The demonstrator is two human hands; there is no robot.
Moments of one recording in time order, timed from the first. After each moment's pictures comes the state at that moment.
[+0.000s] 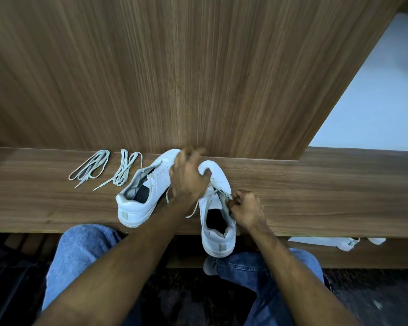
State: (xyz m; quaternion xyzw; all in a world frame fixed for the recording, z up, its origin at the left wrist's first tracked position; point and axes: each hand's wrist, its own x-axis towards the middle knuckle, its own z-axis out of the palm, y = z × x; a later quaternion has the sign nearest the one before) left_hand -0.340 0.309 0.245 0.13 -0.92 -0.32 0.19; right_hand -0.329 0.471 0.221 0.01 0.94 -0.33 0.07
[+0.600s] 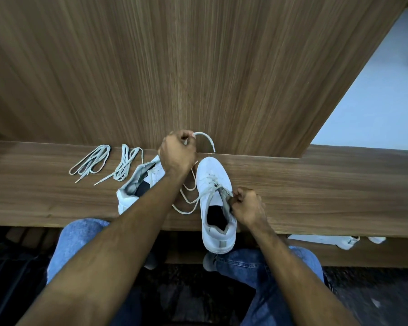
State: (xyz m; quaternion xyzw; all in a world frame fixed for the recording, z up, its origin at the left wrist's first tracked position) left_hand -0.358 0.287 0.288 0.23 -0.81 -0.47 0.26; right_hand -0.328 0.473 0.222 0.01 0.94 -0.32 0.08
